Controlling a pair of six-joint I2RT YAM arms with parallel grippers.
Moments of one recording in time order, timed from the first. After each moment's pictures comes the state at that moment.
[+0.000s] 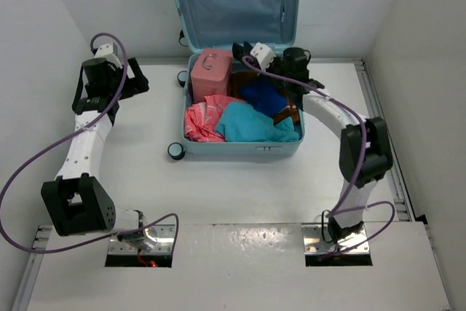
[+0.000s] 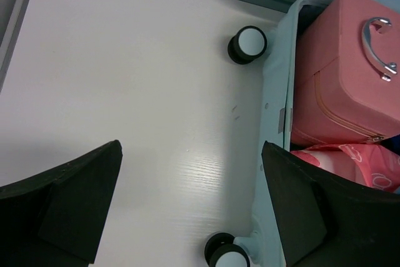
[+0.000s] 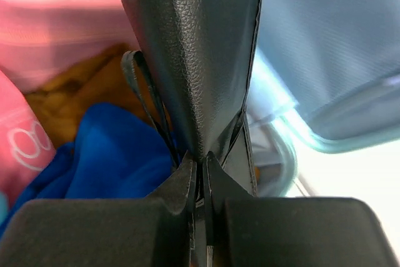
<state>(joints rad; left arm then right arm) 0.15 1.35 1.21 -0.26 0.11 -0.21 0.32 1.82 1.39 0.11 -0.22 -0.67</state>
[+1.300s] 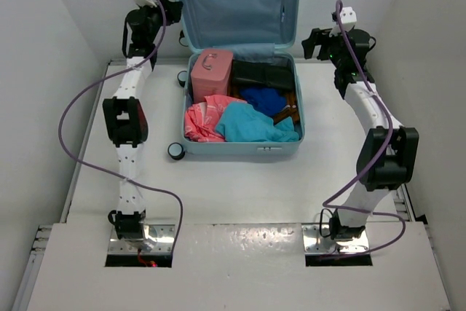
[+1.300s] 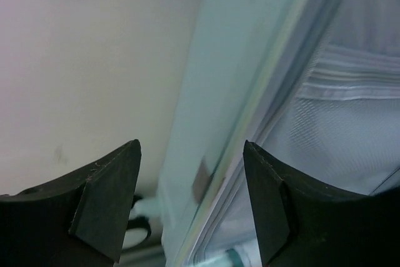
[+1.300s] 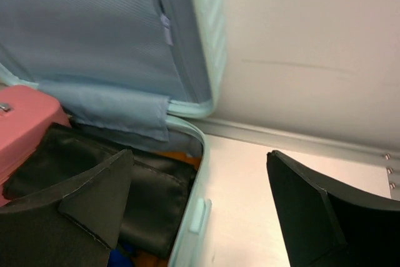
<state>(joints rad) 0.01 2.48 2.39 0.39 0.30 -0.43 -0.02 1.76 1.43 0.24 -0.25 0.01</state>
